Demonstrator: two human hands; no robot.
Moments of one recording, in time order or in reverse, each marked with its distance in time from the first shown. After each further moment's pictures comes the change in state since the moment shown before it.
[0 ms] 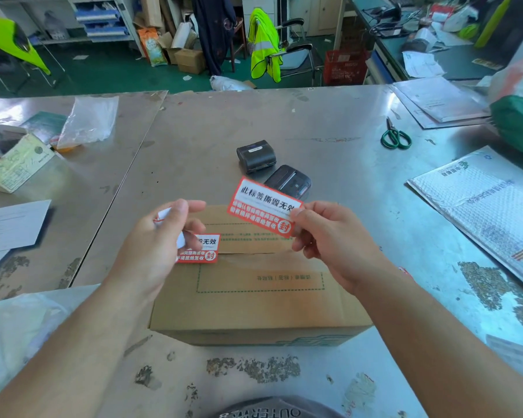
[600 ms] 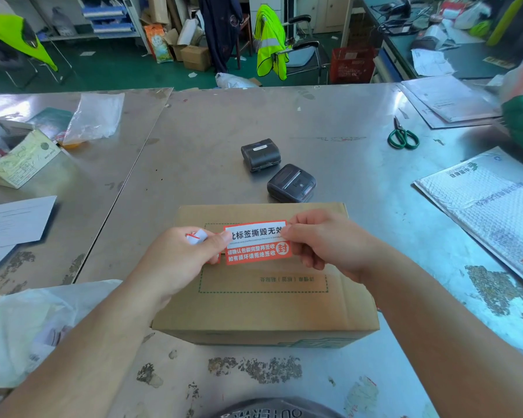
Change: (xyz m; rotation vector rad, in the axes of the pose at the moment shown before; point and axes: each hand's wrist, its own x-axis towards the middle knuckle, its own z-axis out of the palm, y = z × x) left_hand -0.003 -0.003 0.008 0.375 -0.104 -0.177; right_hand 0.017 -0.005 -0.006 -0.360 -0.296 0.075
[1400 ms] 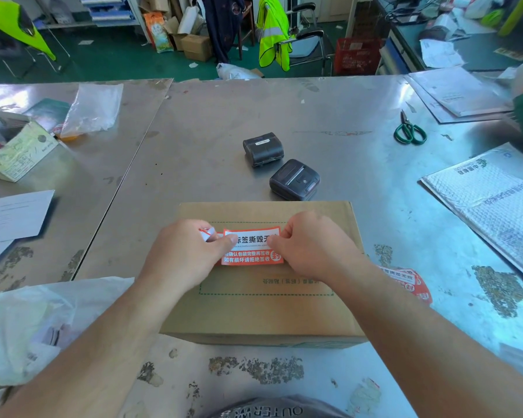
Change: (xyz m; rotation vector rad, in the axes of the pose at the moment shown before) left_hand 0.013 0.005 0.012 0.431 0.160 0.055; right_hand 0.029 0.005 0.028 -0.633 0.241 0.128
